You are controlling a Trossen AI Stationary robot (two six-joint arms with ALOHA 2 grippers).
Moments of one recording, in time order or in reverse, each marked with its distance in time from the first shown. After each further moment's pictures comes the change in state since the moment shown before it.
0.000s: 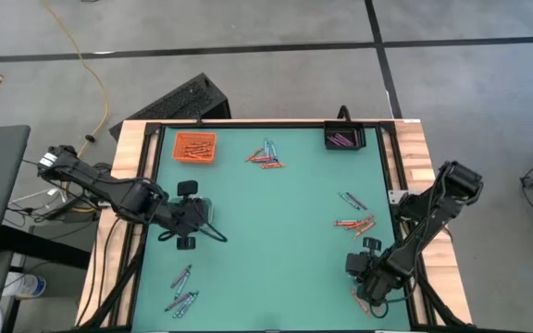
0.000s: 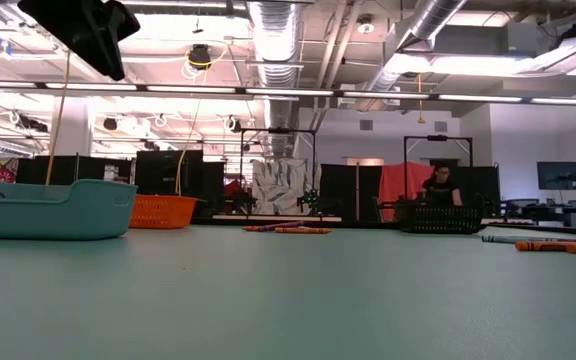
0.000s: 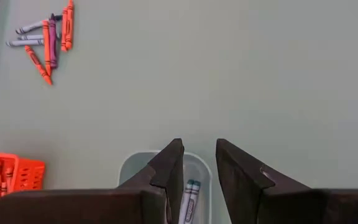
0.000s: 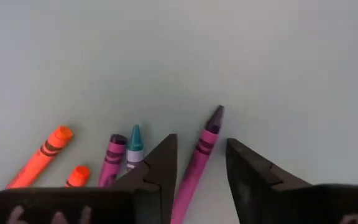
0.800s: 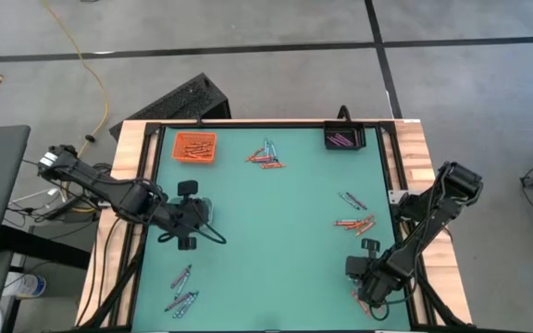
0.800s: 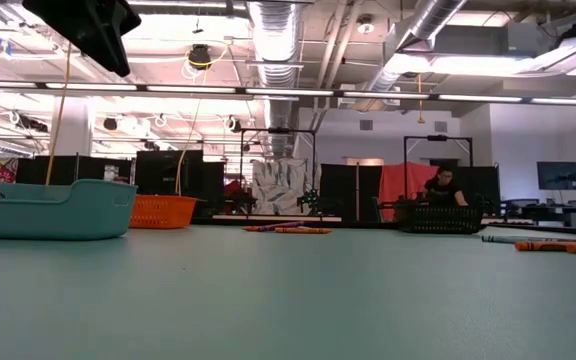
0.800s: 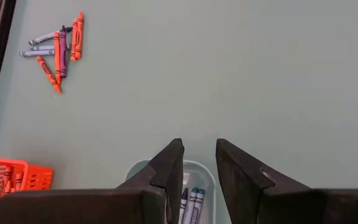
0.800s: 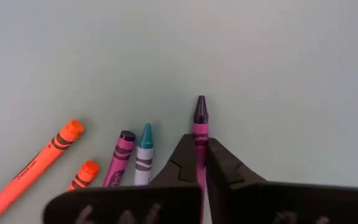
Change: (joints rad) left arm -0.019 0.000 0.000 0.023 -0.046 0.008; right arm 0.002 0.007 0.011 -0.011 0.006 -0.057
